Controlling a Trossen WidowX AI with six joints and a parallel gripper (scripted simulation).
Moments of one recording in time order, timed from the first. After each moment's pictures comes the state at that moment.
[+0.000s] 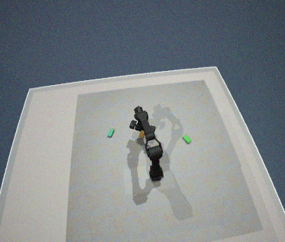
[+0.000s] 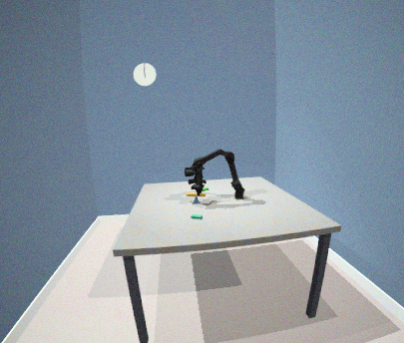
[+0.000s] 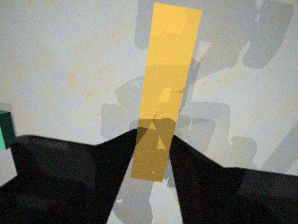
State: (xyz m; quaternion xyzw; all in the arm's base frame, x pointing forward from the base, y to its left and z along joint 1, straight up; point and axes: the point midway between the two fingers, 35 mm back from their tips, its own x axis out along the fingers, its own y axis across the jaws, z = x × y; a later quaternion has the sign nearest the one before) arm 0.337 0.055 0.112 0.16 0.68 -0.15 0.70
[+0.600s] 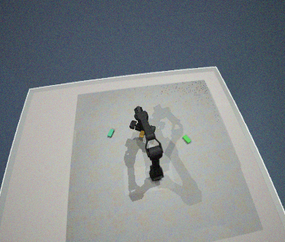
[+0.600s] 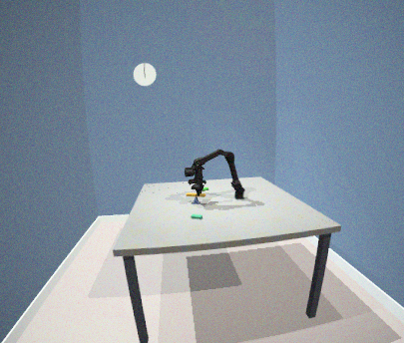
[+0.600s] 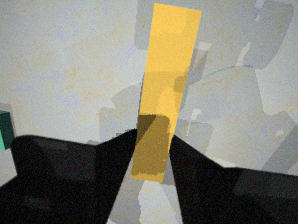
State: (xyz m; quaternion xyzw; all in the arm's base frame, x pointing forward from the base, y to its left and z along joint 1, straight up) arm 0.337 0.055 0.111 0.16 0.68 -0.15 0.70
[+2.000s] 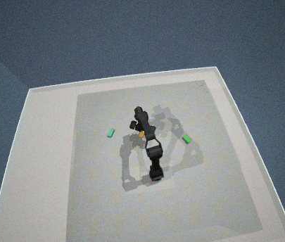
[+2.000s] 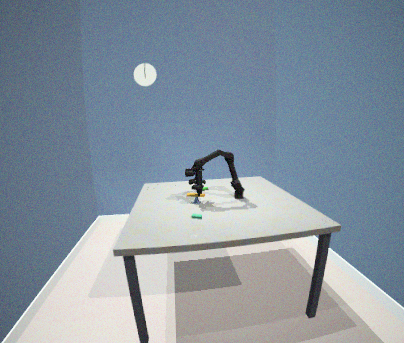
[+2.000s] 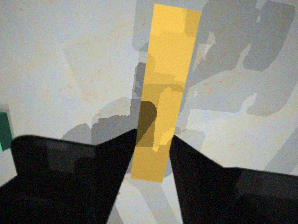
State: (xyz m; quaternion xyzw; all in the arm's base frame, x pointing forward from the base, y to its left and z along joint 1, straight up) arm 0.337 0.055 0.108 0.16 0.68 -0.15 0.70
